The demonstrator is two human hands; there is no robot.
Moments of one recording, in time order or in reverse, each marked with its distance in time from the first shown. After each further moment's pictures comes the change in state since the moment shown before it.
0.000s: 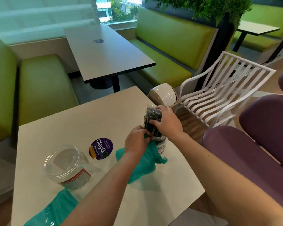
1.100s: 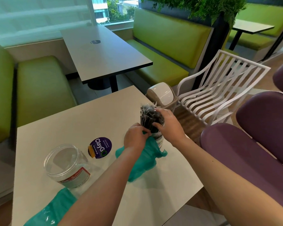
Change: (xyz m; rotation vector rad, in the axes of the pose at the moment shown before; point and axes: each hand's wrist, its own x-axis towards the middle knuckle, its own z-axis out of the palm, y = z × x) left_hand -0.001 0.013 -0.007 -0.008 -0.009 -0.085; right_hand -0.027 0.017 -0.001 0.146 0.049 -0.104
